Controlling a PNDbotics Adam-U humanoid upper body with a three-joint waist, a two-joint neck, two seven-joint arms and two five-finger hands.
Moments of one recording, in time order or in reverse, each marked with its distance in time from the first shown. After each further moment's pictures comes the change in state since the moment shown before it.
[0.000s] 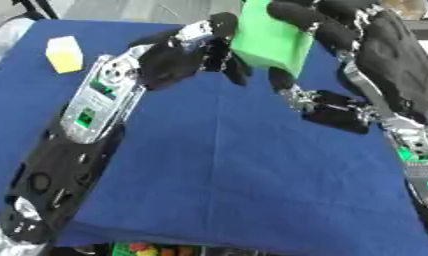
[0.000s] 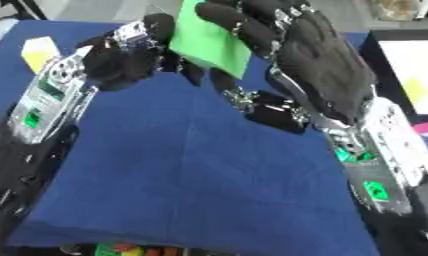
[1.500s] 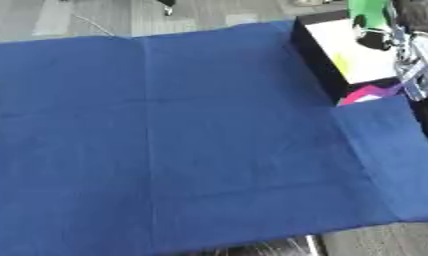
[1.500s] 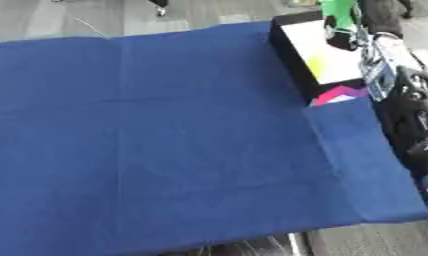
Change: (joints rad) left arm 0.366 0.145 0.396 -0.184 -0.020 -0.095 0.428; right arm -0.171 -0.362 -0.449 1.179 -0.098 0.278 -0.163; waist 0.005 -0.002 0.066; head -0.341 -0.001
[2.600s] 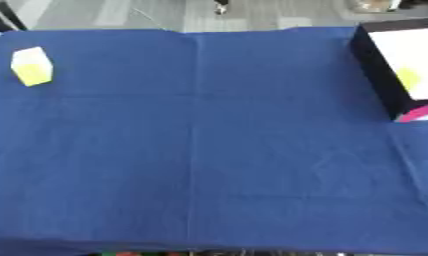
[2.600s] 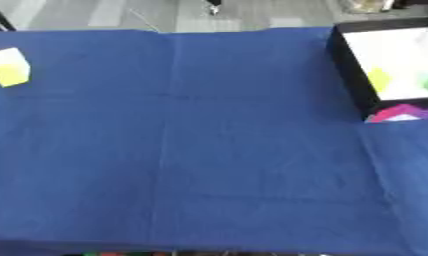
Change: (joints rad) left arm -0.024 0.111 0.067 0.084 -0.272 -0.064 0.144; right arm 0.289 -0.026 -0.067 -0.619 -0.048 -0.031 -0.213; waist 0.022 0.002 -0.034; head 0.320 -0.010
